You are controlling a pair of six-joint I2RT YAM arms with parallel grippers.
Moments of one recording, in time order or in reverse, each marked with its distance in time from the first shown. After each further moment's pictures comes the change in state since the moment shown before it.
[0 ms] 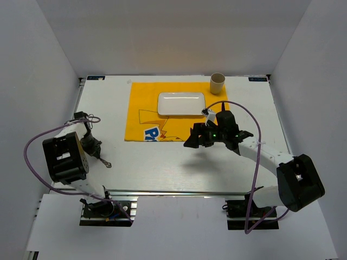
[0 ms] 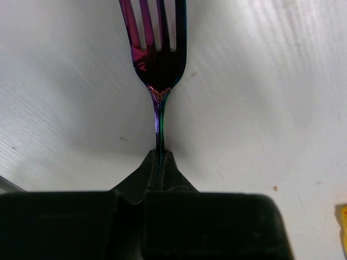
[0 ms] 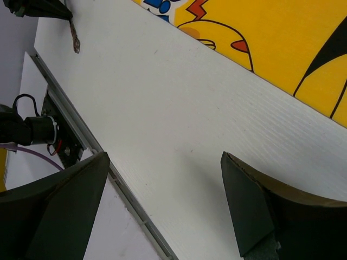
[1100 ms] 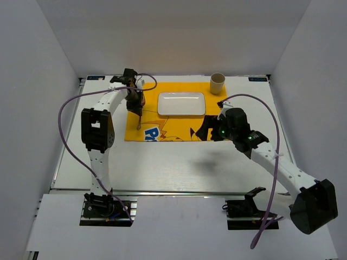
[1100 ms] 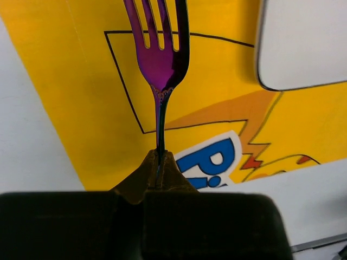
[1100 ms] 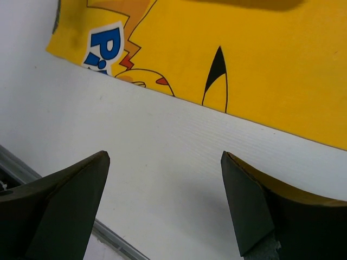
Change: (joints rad) left arm -0.493 0.520 0.971 -0.194 0.343 0.522; right arm -0.006 -0.203 0.072 -0.232 0.388 -0.024
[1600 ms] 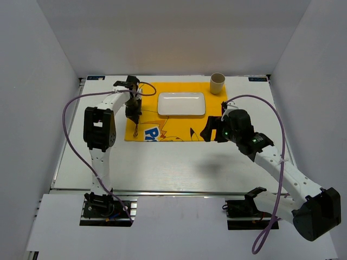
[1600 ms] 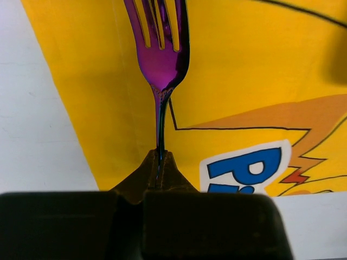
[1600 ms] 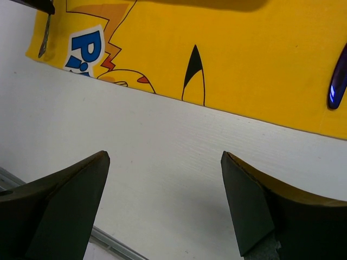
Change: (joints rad) left arm -0.023 0.058 -0.048 -0.042 -0.138 -0.034; right arm 0.000 -0.091 0.010 -0.093 0.100 -0.023
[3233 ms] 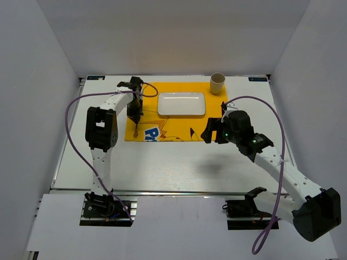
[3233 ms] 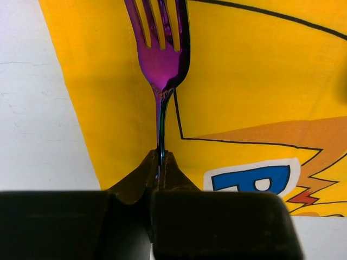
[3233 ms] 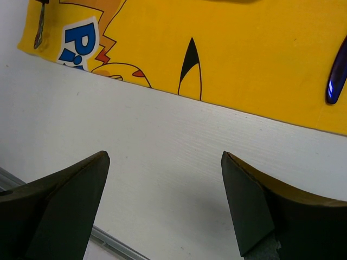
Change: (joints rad) left arm -0.034 0.006 -0.014 0.016 -0.111 -0.045; right arm -0.003 -0.005 -0.015 -0.011 -0.002 -0.018
